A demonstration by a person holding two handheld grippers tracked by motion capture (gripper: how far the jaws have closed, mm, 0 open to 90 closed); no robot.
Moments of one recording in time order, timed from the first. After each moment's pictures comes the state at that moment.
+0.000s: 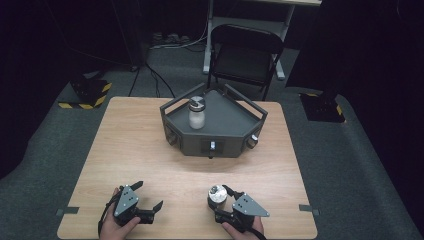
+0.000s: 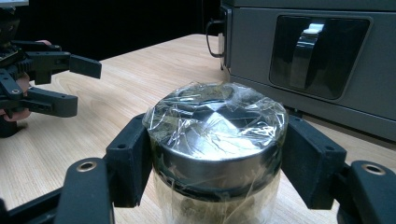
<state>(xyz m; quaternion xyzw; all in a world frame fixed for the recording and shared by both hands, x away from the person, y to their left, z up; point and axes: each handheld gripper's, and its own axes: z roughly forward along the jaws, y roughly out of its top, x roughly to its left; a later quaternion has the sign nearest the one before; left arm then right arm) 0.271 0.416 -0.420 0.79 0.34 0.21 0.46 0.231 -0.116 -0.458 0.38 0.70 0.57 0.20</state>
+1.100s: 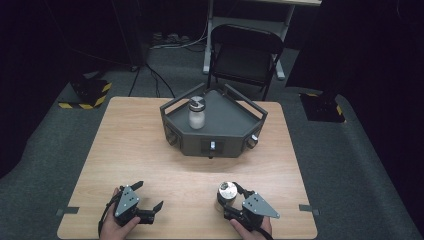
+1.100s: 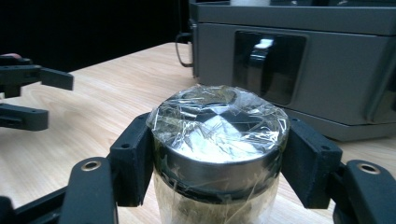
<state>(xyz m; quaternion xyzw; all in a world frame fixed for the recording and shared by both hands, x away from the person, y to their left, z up) 0.270 0.414 -0.420 0.79 0.34 0.21 0.45 0.221 -0.128 -0.449 0.41 0.68 0.56 0.23</state>
